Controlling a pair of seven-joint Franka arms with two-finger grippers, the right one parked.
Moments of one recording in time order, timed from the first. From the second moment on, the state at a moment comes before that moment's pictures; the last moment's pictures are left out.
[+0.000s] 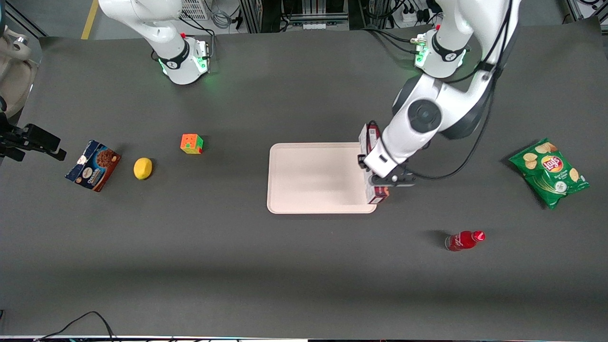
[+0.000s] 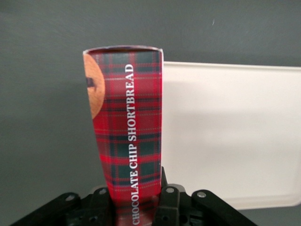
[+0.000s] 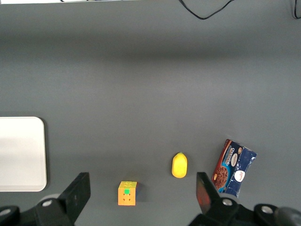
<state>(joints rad) -0.24 0.32 -0.31 -1.96 -0.07 2.28 -0.52</state>
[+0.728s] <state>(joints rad) -0.29 0.50 -0.31 -1.91 0.08 2.34 -0.71</state>
